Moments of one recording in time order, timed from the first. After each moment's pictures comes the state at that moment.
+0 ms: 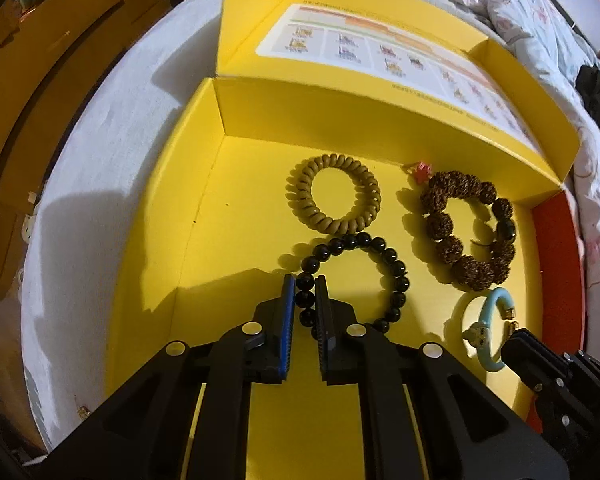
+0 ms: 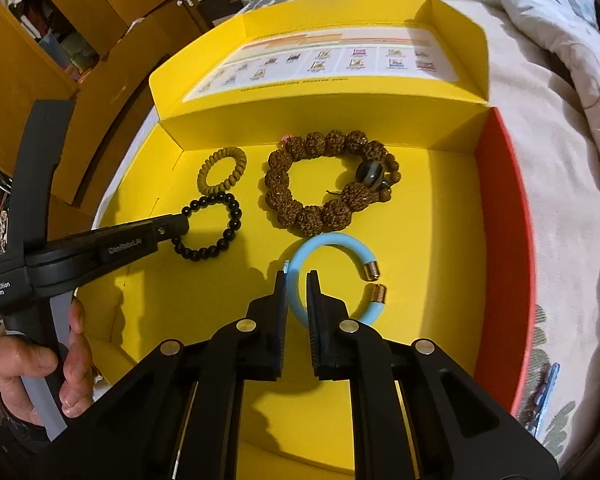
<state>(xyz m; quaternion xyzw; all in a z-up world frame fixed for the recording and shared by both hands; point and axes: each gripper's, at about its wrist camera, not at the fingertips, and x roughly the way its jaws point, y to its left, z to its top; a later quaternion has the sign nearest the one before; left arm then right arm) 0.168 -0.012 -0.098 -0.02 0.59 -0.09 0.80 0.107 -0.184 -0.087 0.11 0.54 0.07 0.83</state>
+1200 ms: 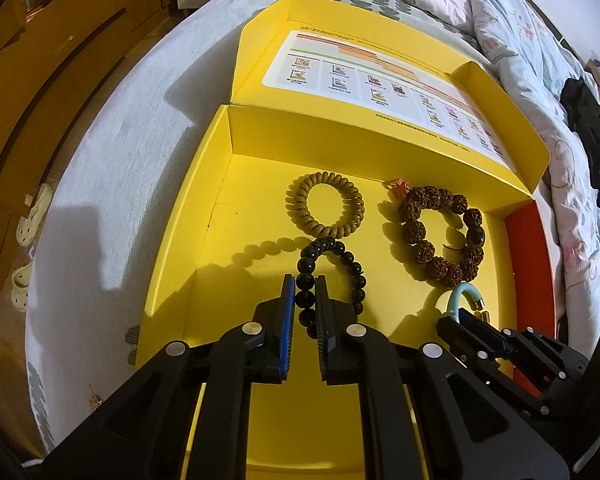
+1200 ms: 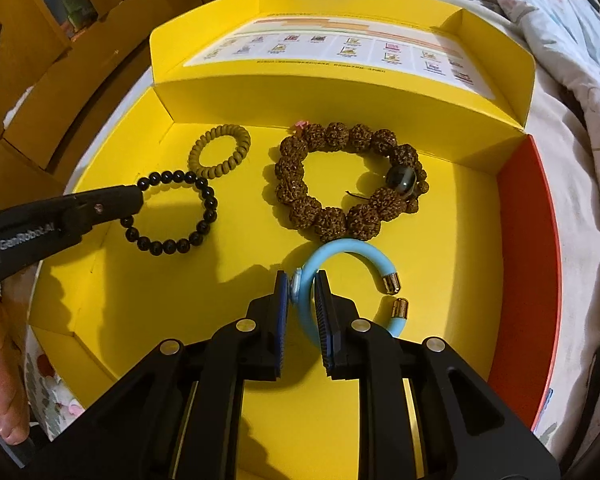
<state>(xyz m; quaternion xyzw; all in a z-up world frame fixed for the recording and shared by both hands) 0.157 -0.001 -0.073 -0.04 0.58 -0.11 0.81 0.128 -0.147 -0.111 0.02 0.56 0.05 0.83</state>
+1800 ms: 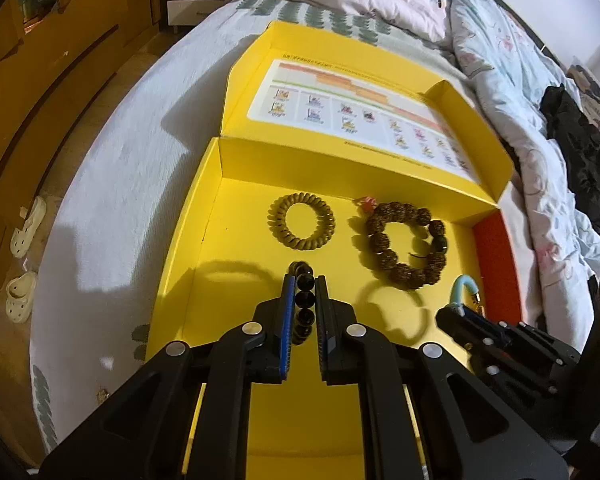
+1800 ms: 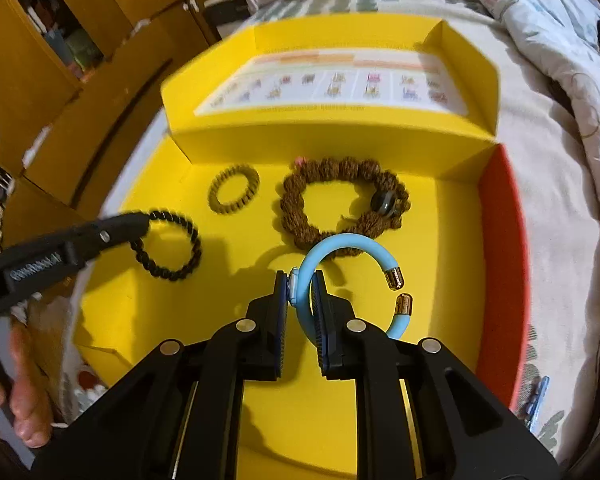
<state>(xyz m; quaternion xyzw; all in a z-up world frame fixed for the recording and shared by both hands) 0.143 0.002 -0.040 -0.05 0.55 -0.13 0.82 0.113 -0.172 -0.069 0.09 0.52 0.07 0.85</state>
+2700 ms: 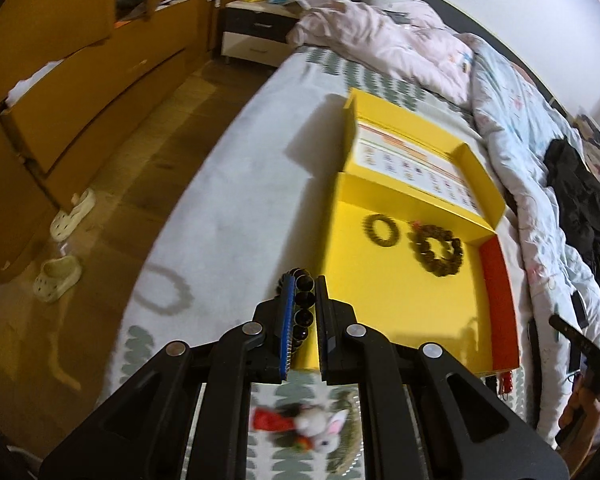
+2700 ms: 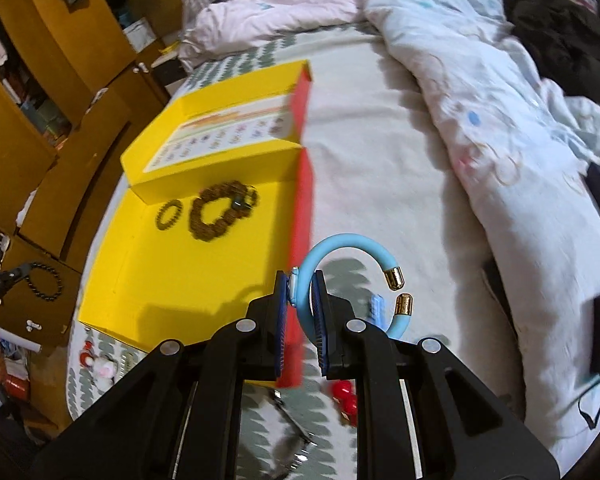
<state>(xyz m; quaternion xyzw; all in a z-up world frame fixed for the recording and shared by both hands) 0.075 0.131 0.024 -0.09 0.49 -0.08 0.86 -0.002 -0.294 -0.009 0.14 0.47 -0.03 0.87</state>
